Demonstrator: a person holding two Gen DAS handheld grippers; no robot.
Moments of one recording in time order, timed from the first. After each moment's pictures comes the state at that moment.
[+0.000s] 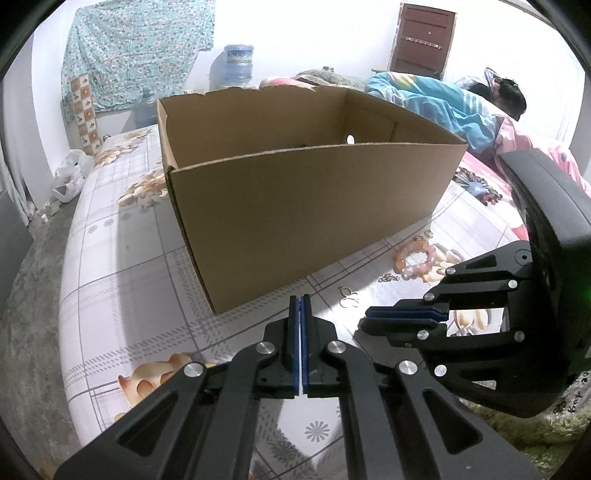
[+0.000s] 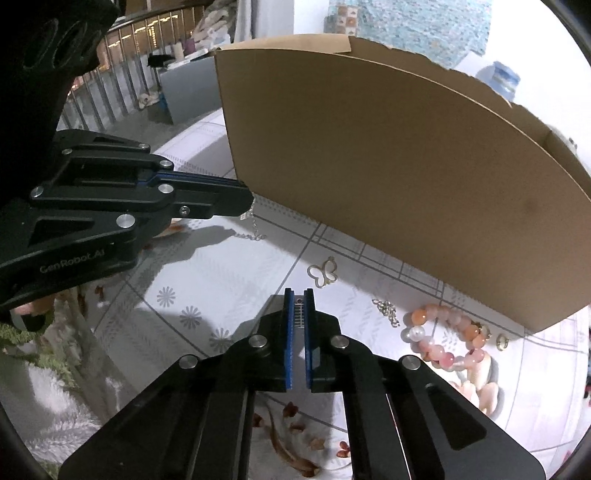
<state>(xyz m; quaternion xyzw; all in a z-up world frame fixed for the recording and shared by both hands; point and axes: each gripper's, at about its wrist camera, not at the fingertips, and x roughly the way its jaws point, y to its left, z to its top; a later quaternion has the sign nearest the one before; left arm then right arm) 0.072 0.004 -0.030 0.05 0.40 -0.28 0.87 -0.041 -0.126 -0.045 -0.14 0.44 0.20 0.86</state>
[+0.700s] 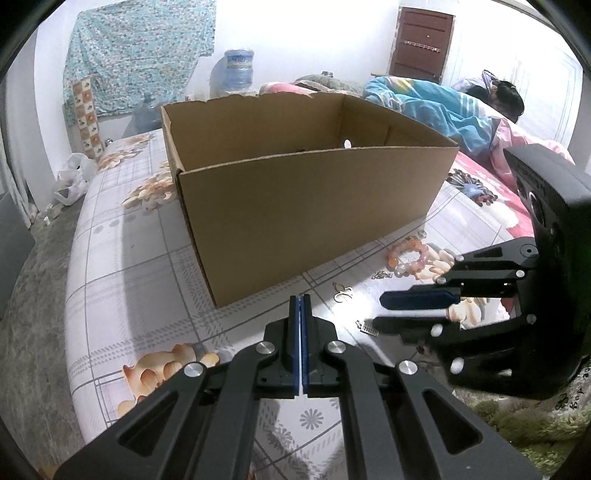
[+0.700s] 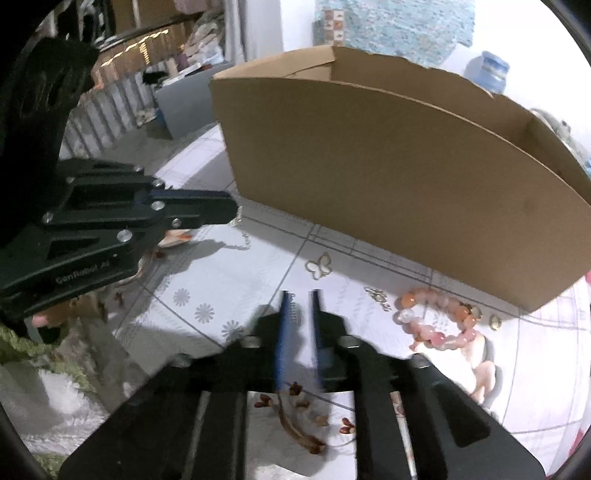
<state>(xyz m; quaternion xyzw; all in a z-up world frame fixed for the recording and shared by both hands) 0.061 0.006 -0.025 0.05 0.39 -0.27 0.88 -0.043 -0.134 -0.031 -0.12 0.43 0.20 0.87</state>
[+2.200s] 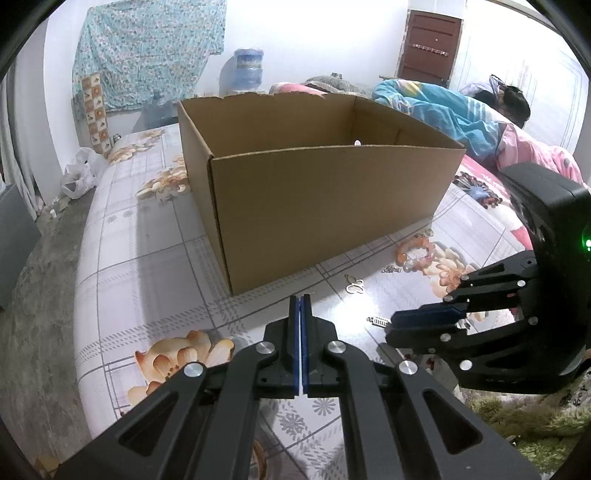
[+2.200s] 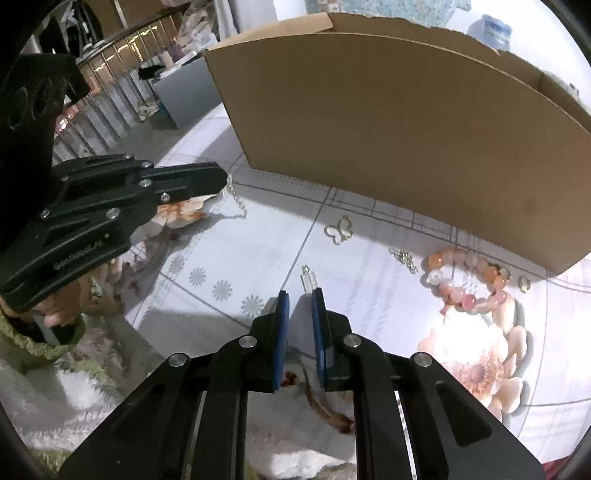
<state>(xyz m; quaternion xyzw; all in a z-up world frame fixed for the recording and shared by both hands) 0.055 0.020 -0.027 0.04 0.39 -0.26 0.88 -0.041 -0.140 -0.039 -0.07 0.49 0.21 0.84</state>
